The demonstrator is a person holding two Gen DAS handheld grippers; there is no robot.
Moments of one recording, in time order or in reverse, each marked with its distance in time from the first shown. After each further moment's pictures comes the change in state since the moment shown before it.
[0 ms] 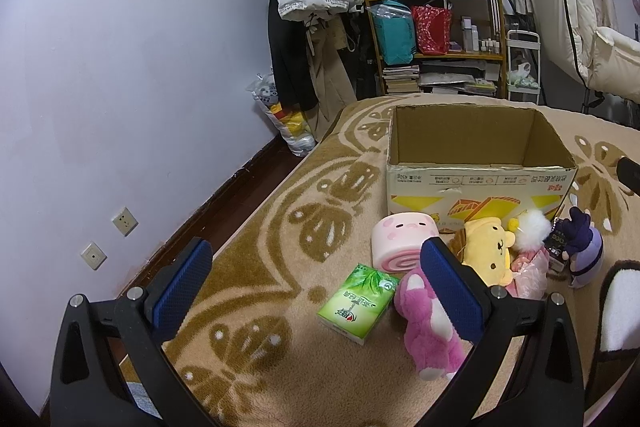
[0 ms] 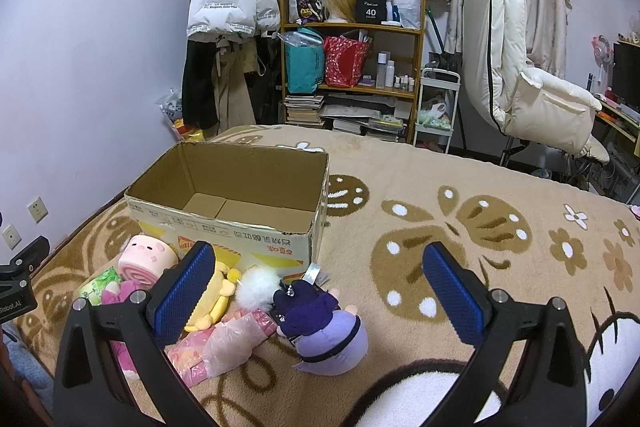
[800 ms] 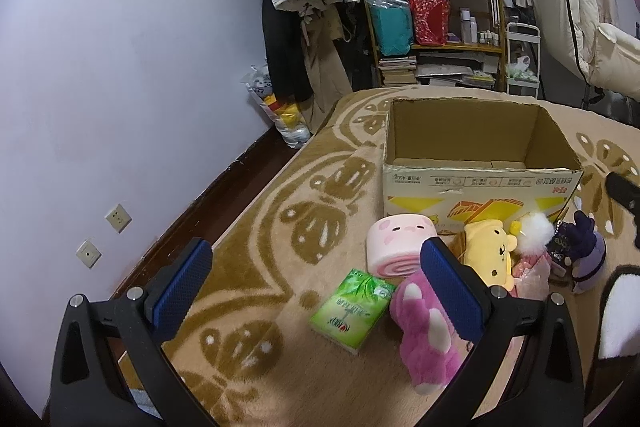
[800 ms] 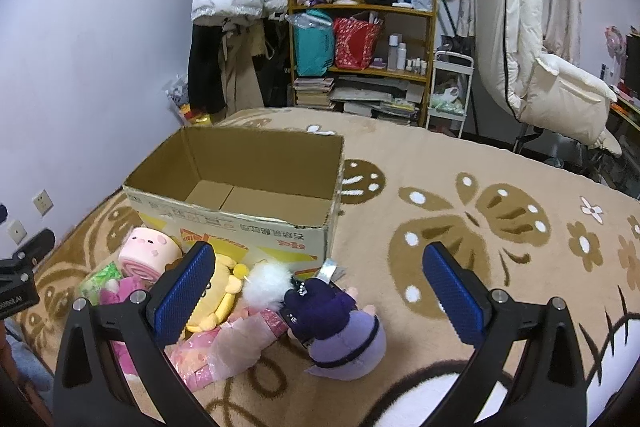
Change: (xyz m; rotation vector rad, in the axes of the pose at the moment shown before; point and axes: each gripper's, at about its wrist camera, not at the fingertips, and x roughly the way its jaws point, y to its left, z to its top) left arm 0.021 -0.005 0.010 0.013 0.040 -0.019; right arm 0.030 0.017 -0.005 -0.010 0.077 0.034
